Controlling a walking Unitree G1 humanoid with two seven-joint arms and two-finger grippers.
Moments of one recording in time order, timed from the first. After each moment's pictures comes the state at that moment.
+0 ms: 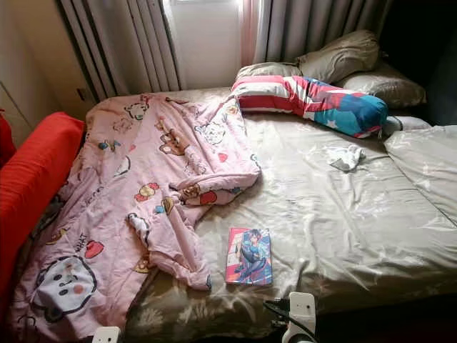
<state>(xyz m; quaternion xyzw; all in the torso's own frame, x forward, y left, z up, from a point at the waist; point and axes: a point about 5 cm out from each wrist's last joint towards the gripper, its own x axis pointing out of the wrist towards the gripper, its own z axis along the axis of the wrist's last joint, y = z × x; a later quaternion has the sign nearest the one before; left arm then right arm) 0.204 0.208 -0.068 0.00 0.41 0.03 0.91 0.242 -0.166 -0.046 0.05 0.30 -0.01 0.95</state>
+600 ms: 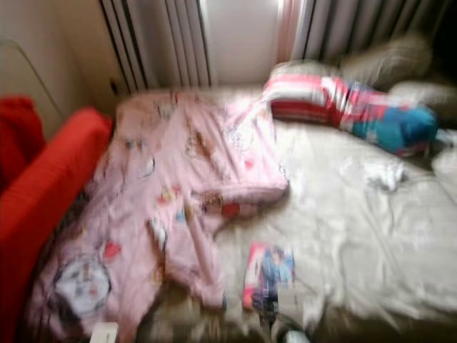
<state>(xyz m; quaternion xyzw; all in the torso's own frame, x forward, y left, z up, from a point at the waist) 0.205 0.211 -0.067 0.00 0.40 0.04 0.92 0.249 -0.153 -0.040 0.04 0.28 0.02 0.96</state>
